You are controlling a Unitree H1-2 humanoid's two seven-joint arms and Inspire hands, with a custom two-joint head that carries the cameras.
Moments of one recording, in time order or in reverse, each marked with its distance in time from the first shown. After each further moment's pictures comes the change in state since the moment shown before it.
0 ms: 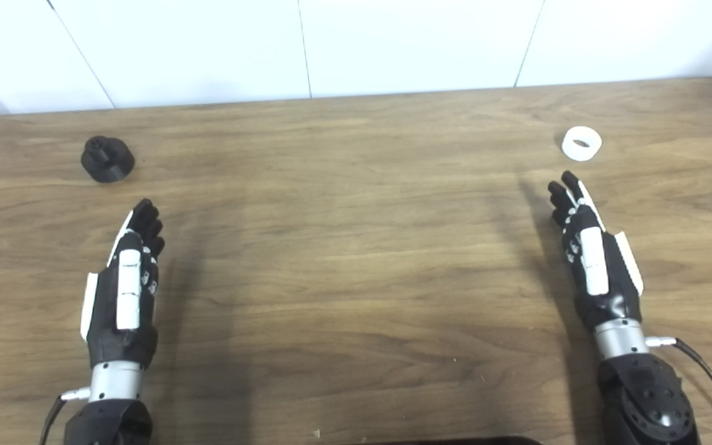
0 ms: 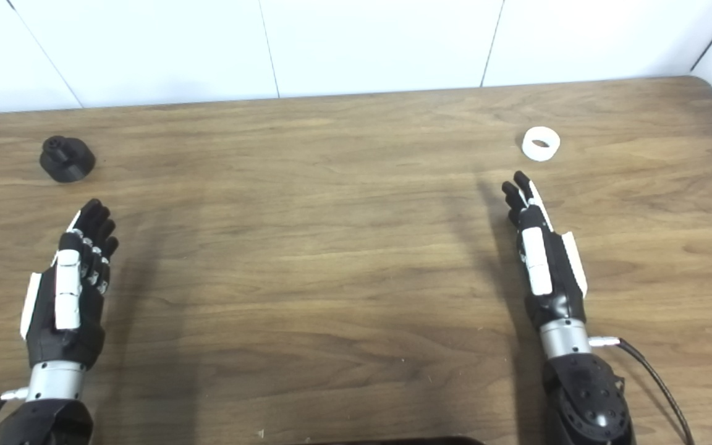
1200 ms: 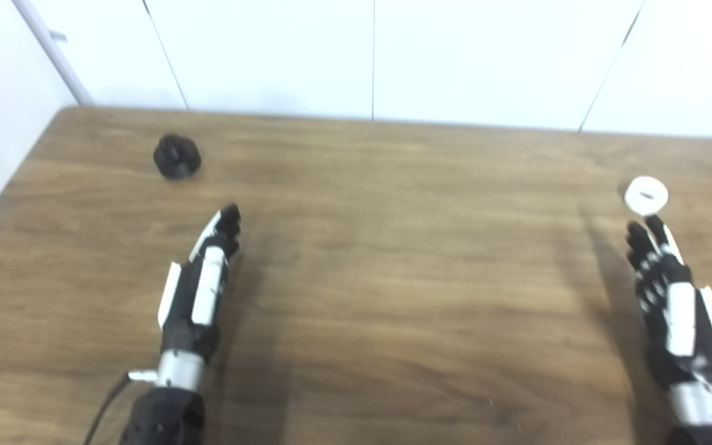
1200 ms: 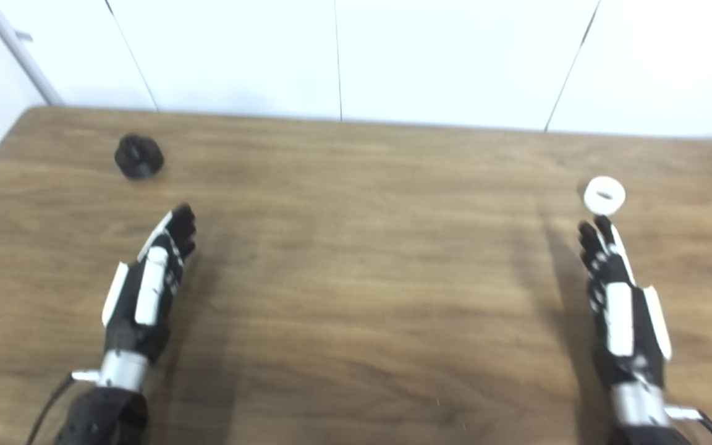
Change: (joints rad) left arm 0.001 -0.021 -0.083 0.062 0.088 -0.079 0.030; right arm -0.027 -0.089 -0.031 0.080 0.127 -0.105 0.055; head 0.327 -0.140
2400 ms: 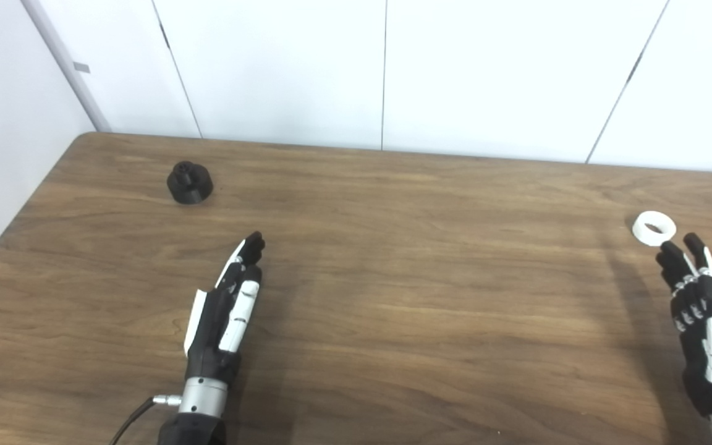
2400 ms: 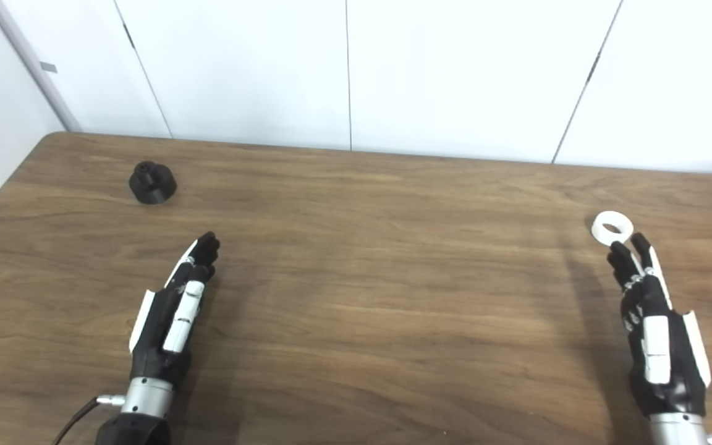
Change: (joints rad) left arm -0.004 -0.009 -0.059 0.062 0.089 -0.096 0.062; right arm -0.038 -0.038 -0.024 0.085 -0.011 -0.142 0.038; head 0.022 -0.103
